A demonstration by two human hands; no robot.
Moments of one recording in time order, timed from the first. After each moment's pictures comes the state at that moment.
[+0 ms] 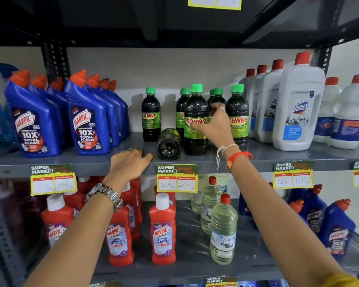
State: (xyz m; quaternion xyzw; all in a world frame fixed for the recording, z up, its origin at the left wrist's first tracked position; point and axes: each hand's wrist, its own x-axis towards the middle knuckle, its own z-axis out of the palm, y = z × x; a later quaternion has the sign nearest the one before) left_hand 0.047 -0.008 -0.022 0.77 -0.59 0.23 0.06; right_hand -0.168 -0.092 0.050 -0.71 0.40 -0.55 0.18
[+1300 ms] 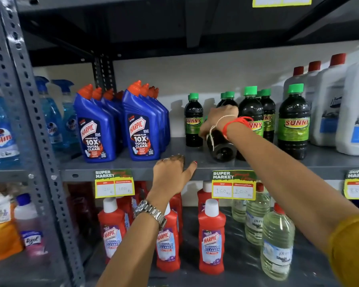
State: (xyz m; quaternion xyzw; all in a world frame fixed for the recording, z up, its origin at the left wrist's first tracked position) left_hand 0.069 0.020 -0.035 0.73 -0.59 0.26 0.23; right_hand -0.049 -0.066 0.099 -0.83 0.52 -0.20 0.00
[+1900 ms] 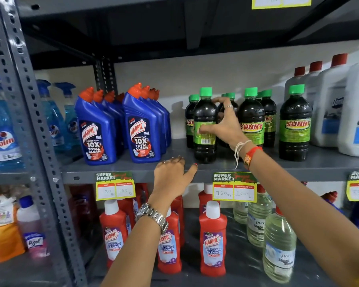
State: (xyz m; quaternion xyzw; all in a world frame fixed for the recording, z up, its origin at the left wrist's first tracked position) left_hand 0.063 0.022 -0.032 0.76 -0.59 0.20 0.20; right_hand -0.067 -0.074 0.060 -0.74 0.27 -0.54 0.29
